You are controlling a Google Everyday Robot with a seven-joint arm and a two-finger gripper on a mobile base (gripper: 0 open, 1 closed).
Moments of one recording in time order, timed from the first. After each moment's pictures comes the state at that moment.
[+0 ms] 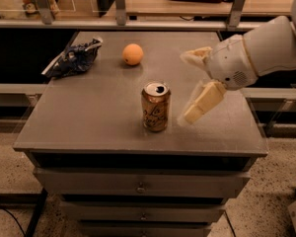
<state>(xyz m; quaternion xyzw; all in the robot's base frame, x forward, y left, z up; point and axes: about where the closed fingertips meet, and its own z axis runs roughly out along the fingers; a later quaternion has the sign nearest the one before) 0.500 -0.079 0.925 -0.61 0.66 0.24 0.37</state>
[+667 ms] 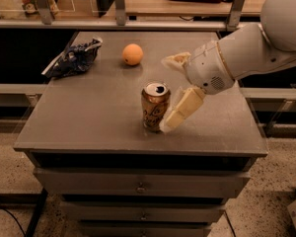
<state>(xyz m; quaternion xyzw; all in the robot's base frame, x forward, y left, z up) 0.497 -0.038 0.911 -0.63 0.64 0.25 0.36</state>
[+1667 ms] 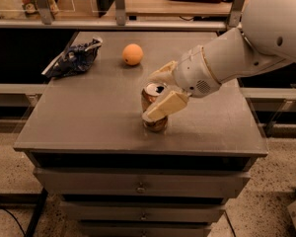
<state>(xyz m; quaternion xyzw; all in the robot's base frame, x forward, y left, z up) 0.501 -0.019 0.897 -0.63 0.65 0.24 0.35</state>
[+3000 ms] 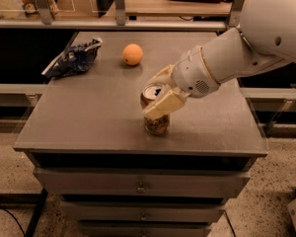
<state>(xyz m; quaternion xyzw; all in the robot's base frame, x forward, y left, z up) 0.500 -0.014 0.897 -0.63 0.65 0.25 0.34</state>
